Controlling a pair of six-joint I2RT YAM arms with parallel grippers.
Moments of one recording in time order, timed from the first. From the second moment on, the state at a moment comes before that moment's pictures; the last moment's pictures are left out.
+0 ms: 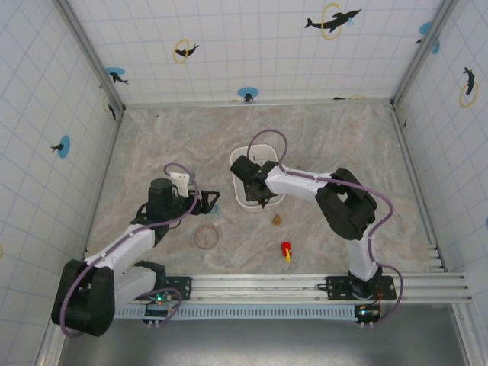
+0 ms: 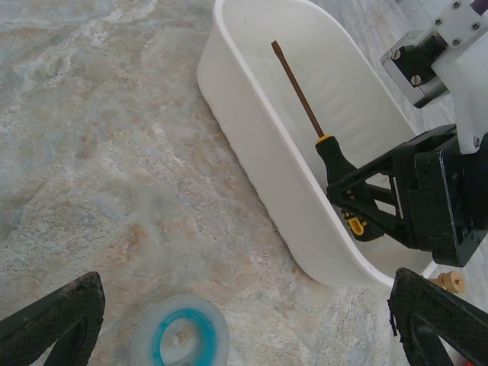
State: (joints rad) left arm -0.27 1.06 0.34 0.14 0.48 -0.32; right arm 0.89 2.01 1.40 -0.68 0.28 0.63
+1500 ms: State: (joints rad) left arm -0.27 0.93 0.41 0.22 0.18 -0.07; right arm 0.56 1.49 1.11 -0.56 0.19 0.20
